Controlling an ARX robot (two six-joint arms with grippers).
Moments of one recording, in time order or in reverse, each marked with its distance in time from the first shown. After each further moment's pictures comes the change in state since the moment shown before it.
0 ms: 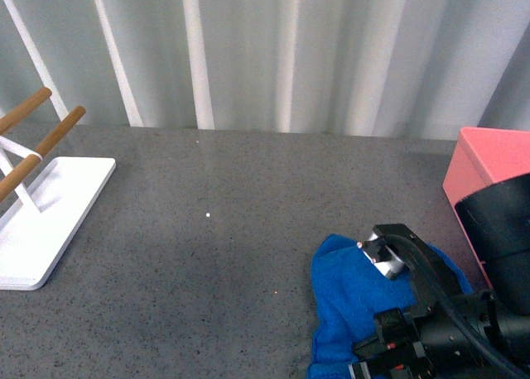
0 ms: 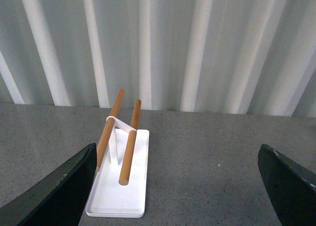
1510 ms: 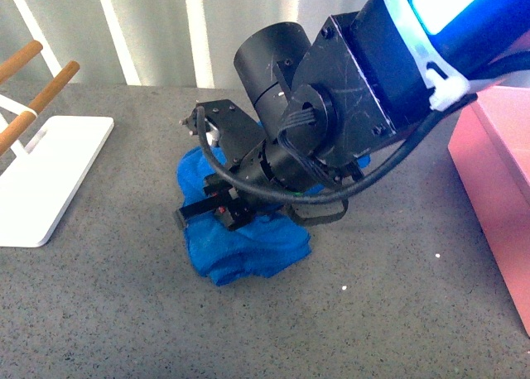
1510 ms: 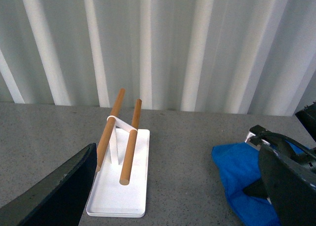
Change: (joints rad) left arm 0.000 0.000 0.000 0.000 0.000 0.000; right arm 0.269 0.274 0.645 -0.247 0.022 -0.006
